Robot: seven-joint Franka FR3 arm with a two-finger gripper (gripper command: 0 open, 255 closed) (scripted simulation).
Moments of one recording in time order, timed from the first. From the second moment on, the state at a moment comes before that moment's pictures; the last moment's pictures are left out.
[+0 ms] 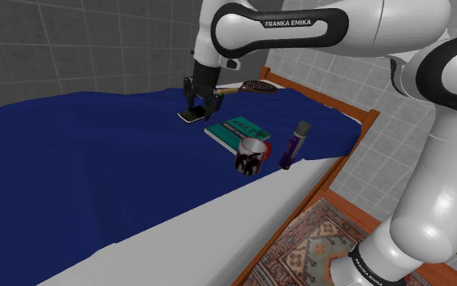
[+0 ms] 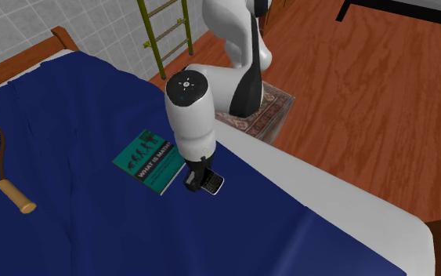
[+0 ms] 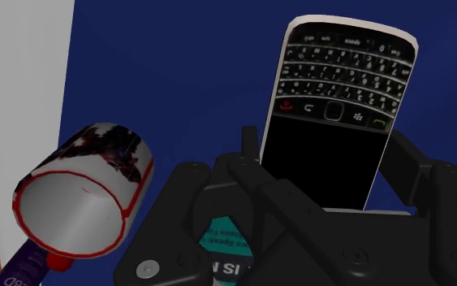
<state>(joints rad) -0.06 0.30 0.54 -1.57 -0.14 1.89 1.77</state>
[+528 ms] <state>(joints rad) -0.17 0.04 0.52 -1.85 0.00 1.94 1.62</state>
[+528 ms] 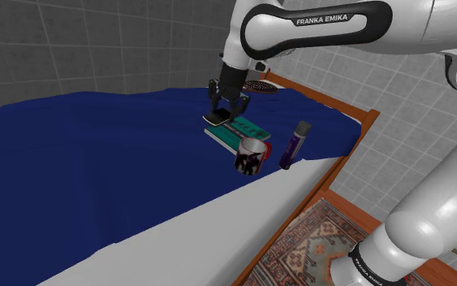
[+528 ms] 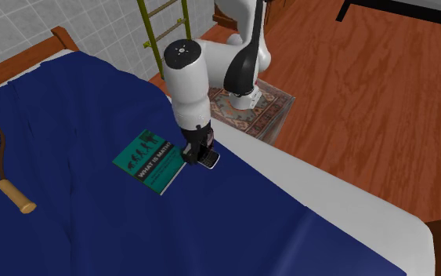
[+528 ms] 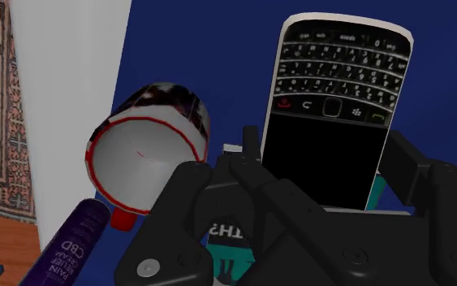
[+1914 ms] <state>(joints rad) -0.24 -0.34 0.37 -2.34 0.18 2.07 1.31</state>
